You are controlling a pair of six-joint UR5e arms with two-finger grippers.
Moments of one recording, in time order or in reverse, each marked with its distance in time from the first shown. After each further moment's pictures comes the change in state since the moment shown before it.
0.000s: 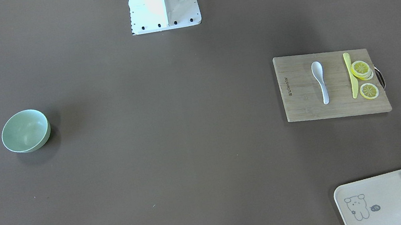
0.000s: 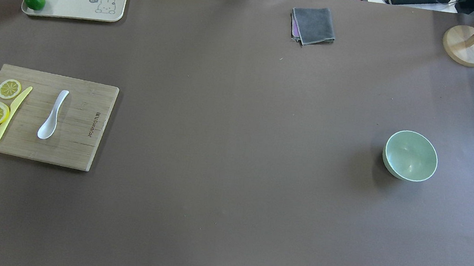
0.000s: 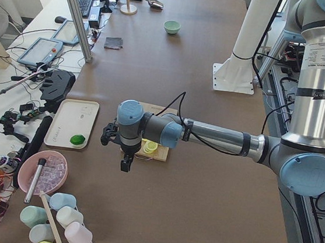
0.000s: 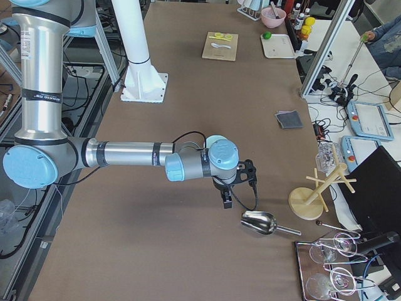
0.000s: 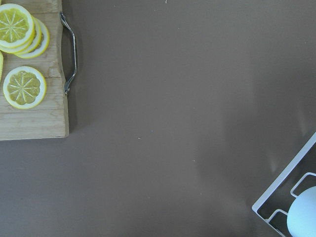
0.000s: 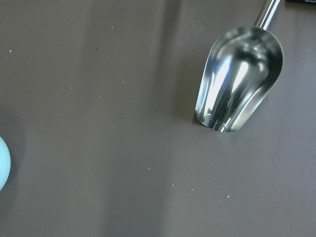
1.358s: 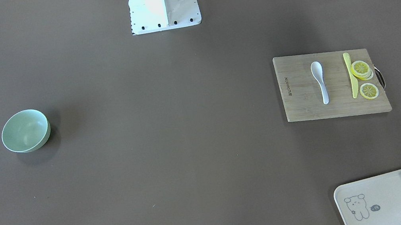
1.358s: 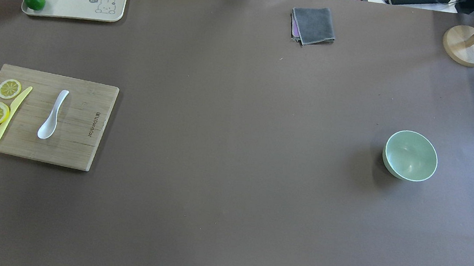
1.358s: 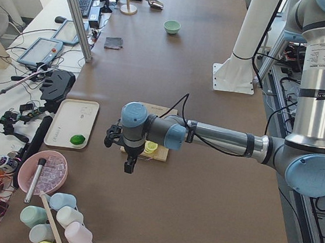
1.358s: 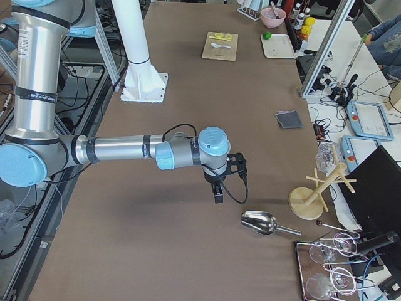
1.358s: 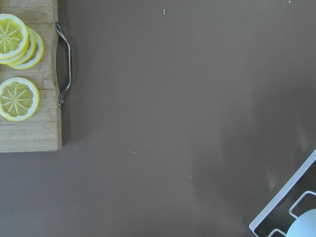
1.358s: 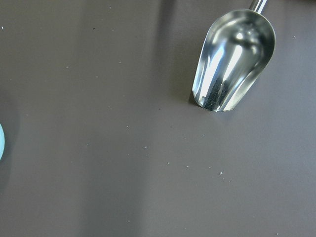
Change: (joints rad) left arm 0.003 0.022 -0.027 -0.014 -0.006 -0.009; right arm -0.026 -0.064 0.123 -0.049 -0.078 0.013
